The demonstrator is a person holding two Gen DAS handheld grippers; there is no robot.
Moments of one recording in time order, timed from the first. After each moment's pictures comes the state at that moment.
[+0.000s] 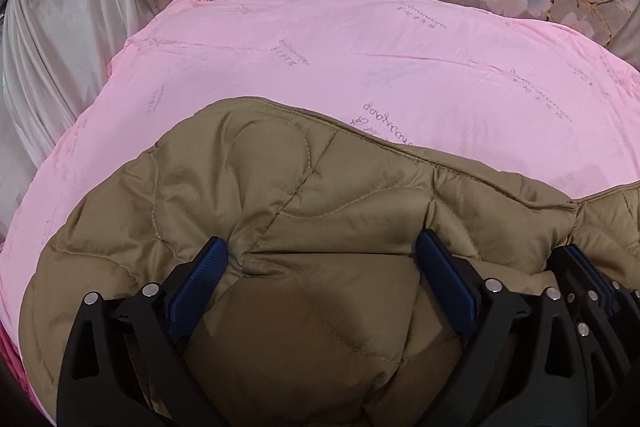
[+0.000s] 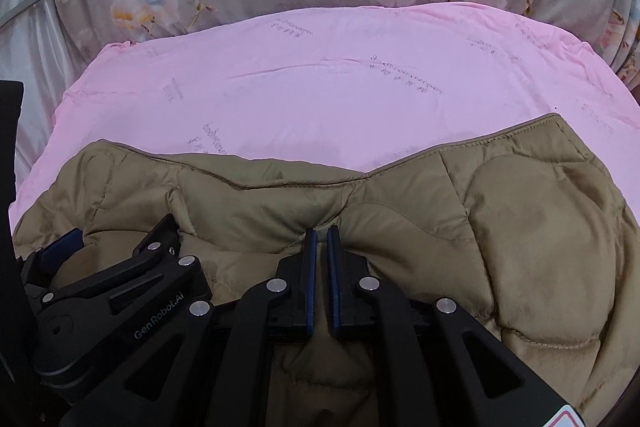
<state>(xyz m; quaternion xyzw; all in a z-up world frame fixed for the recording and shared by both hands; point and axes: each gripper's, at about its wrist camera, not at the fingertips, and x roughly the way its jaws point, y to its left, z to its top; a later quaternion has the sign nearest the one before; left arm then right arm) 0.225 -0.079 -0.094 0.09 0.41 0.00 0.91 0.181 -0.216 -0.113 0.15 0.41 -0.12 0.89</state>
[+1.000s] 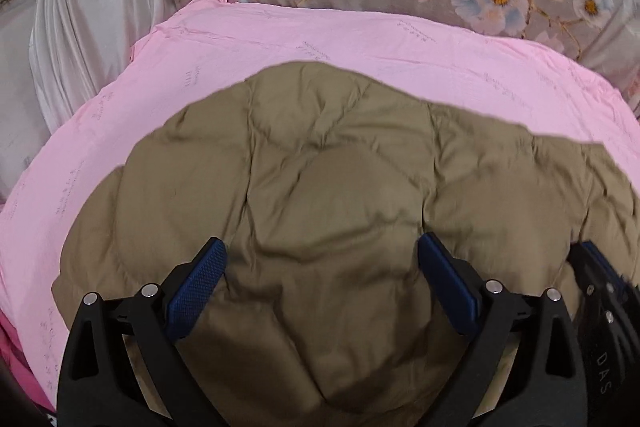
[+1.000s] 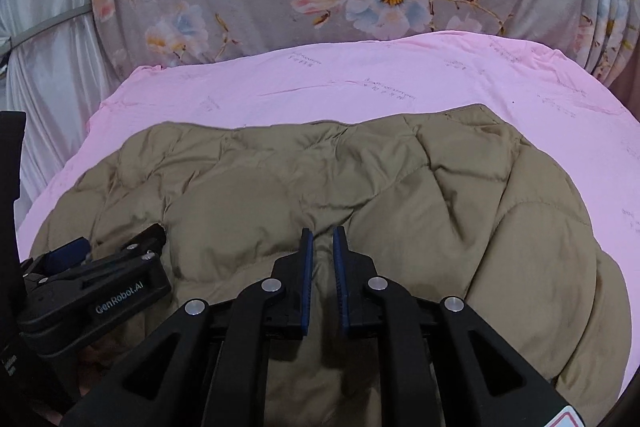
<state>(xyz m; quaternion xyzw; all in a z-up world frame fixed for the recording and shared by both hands) 0.124 -0.024 -0.083 0.06 0.38 -0.03 0.92 0.071 -0.182 -0.092 0.14 0.34 -0.11 0.92</state>
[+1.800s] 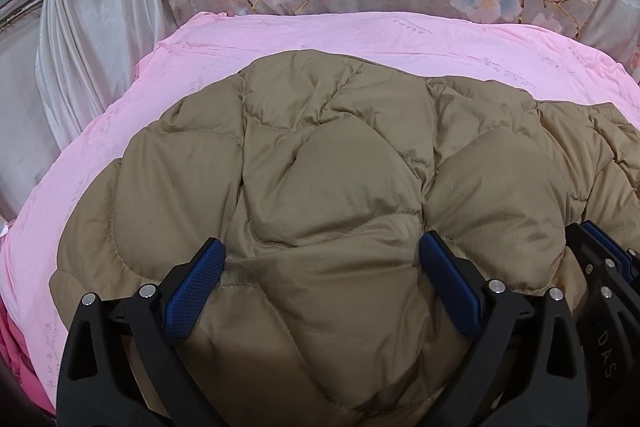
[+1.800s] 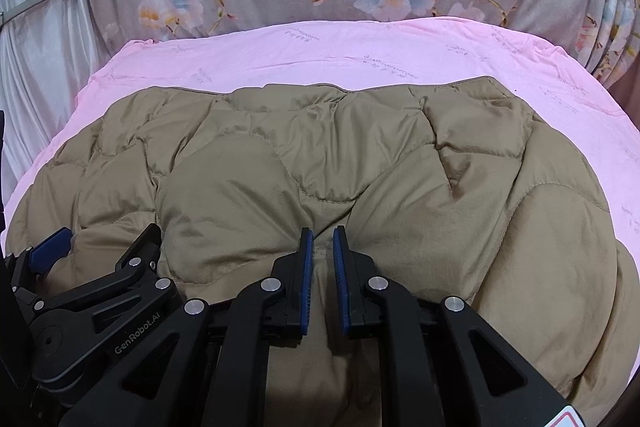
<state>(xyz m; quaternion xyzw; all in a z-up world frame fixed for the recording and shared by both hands) 0.117 -0.032 -0.095 0.10 0.36 -0.02 0.93 0.082 -0.176 -0.104 0.12 0.38 -0.13 0.91</state>
